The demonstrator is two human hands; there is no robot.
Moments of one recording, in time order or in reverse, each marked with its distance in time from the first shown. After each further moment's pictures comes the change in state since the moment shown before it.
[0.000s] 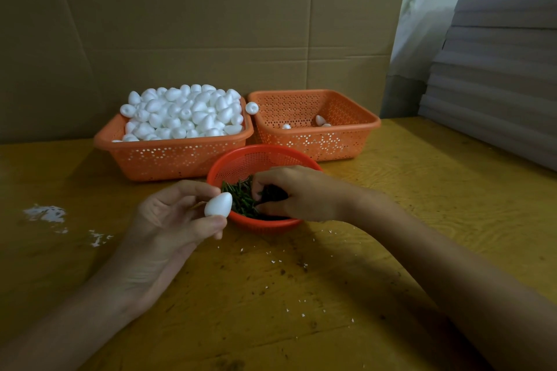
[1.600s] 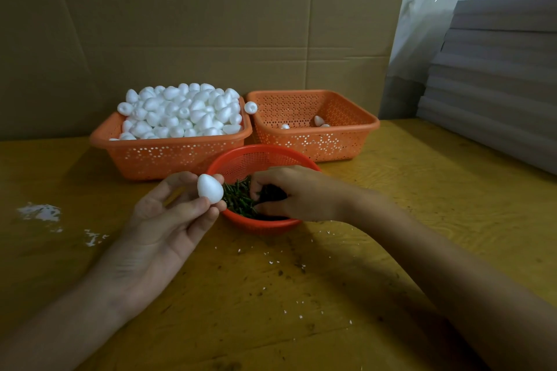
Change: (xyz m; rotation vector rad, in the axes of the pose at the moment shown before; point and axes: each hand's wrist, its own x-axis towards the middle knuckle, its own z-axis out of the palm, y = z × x) left_hand 0.006 0.000 0.010 -0.534 0.163 -0.128; right_hand -0.001 -0.001 -0.002 0.003 -0.002 0.002
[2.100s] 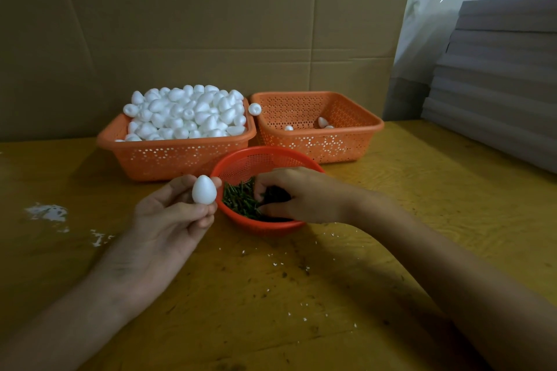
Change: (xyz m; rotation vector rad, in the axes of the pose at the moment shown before) left_hand 0.002 0.001 -0.002 -0.013 -0.014 0.029; right_hand 0.000 0.000 0.000 -0.004 0.008 -0.004
